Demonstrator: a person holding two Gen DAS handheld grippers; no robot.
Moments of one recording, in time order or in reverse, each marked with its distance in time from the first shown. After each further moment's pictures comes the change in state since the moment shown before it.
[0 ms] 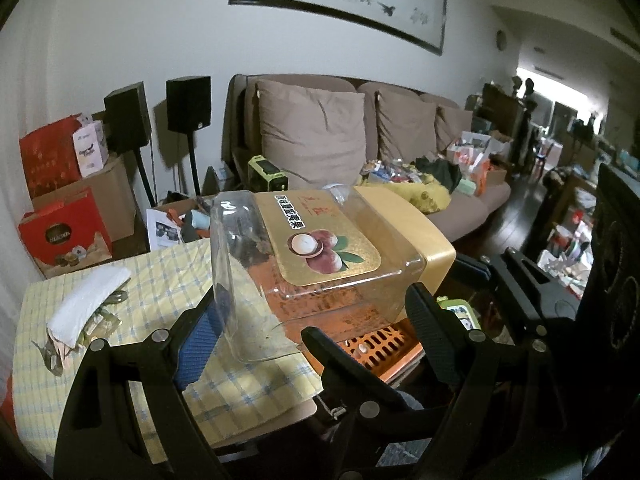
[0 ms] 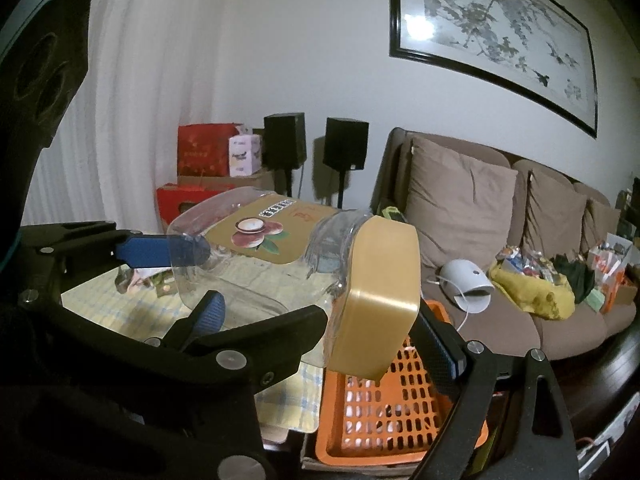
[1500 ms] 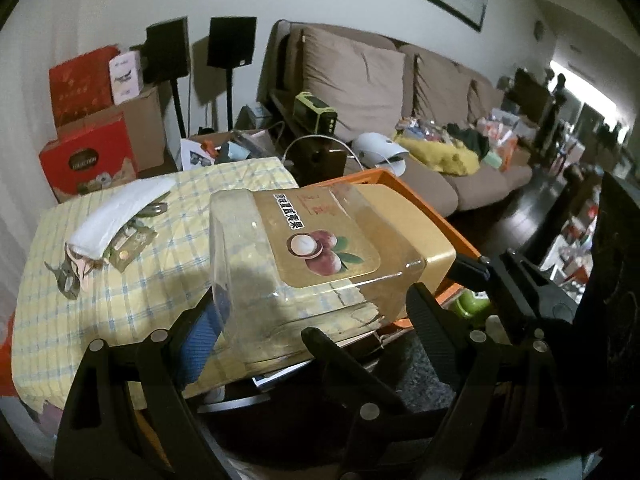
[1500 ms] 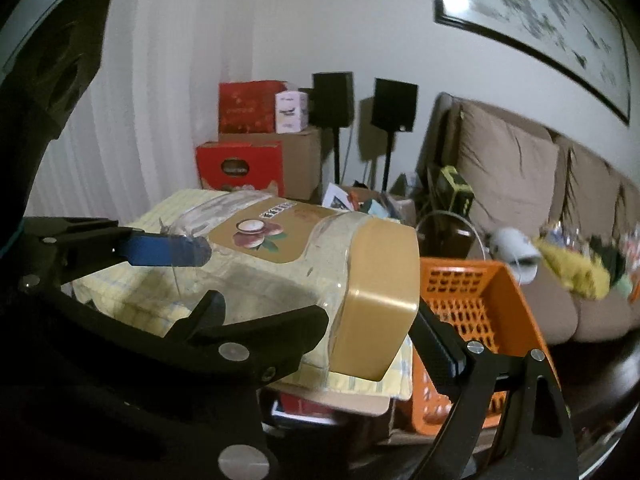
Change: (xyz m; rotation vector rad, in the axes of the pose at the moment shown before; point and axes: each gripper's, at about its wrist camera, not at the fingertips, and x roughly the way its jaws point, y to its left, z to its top) left arm -0.015 0.069 -0.075 -0.095 0.161 0.051; right arm 0.035 0.086 -0.048 -0.005 0.123 0.116
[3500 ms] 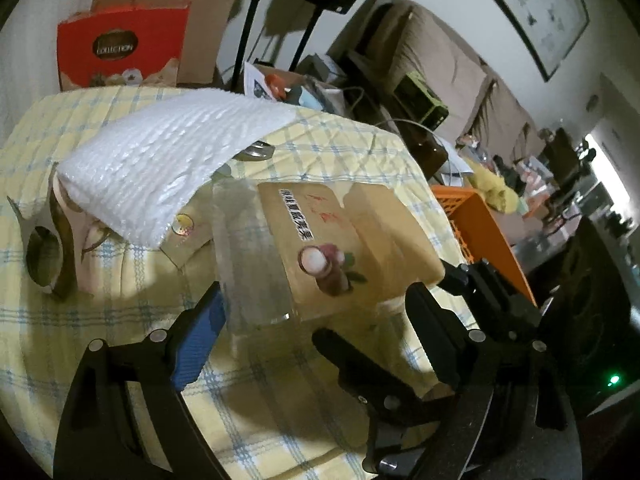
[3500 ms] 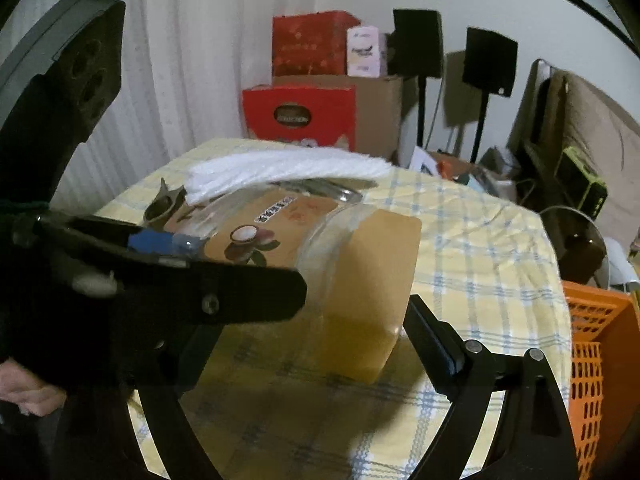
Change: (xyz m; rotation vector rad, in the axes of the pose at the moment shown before) left arm 0.121 0.224 -0.005 -0.318 0.123 -0.085; right arm 0.224 0.060 0.010 -0.102 0.134 0.219
